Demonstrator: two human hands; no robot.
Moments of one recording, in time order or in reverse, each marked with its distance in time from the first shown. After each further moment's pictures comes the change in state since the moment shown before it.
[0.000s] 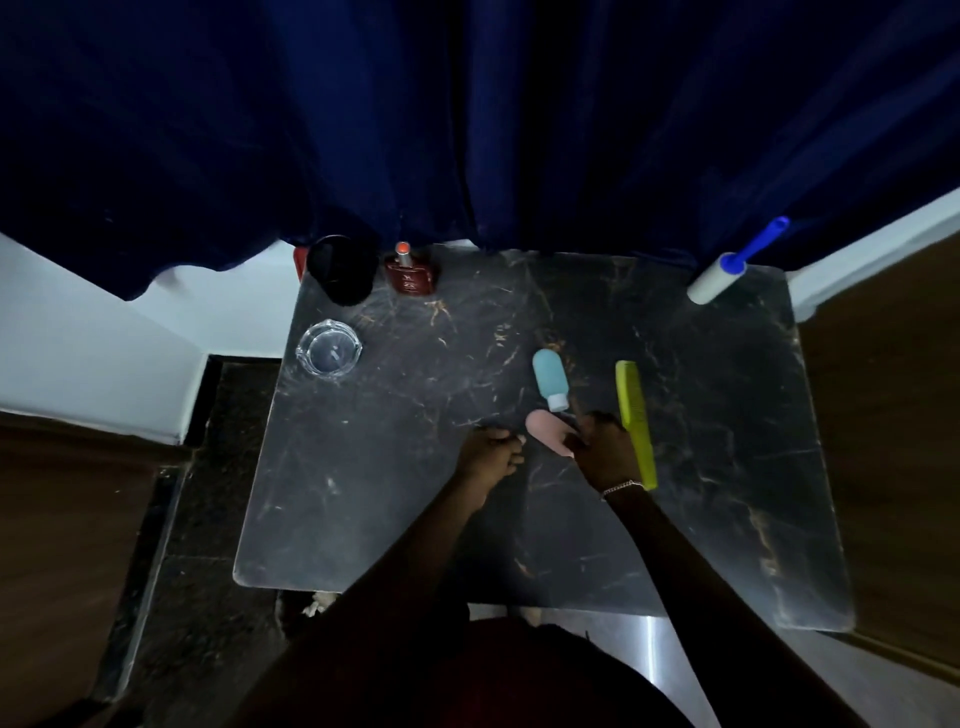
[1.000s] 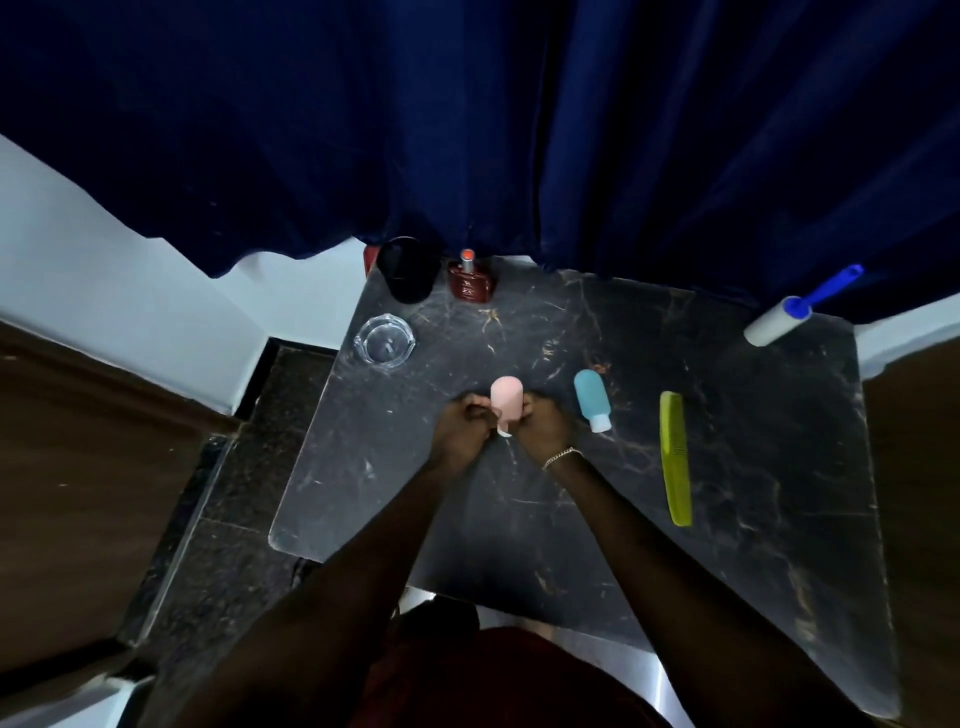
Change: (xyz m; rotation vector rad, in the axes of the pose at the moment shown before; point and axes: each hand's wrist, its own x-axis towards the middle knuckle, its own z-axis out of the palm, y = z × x) left_hand -0.009 0.029 -0.080 -0.043 0.298 0.289; right_hand 0.028 -0.129 0.031 0.308 -0.205 -0.054
